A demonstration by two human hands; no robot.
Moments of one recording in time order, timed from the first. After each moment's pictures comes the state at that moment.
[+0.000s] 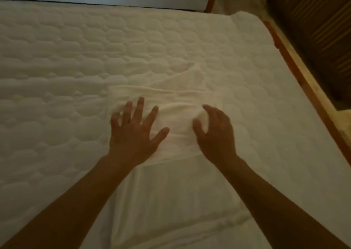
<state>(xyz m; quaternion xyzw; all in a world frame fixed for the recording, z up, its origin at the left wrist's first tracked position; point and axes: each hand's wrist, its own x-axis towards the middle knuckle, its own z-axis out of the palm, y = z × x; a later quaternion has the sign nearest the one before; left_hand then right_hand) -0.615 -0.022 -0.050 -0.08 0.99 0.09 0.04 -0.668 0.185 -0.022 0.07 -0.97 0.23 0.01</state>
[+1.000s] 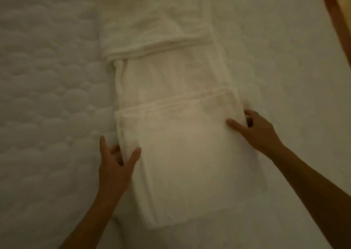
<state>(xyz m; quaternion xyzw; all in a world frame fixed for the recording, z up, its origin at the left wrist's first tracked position) -0.247 0.078 -0.032 -0.44 0.75 0.49 0.09 -0.418 0.398 -0.012 -0.12 -0.91 0.27 -0.29</state>
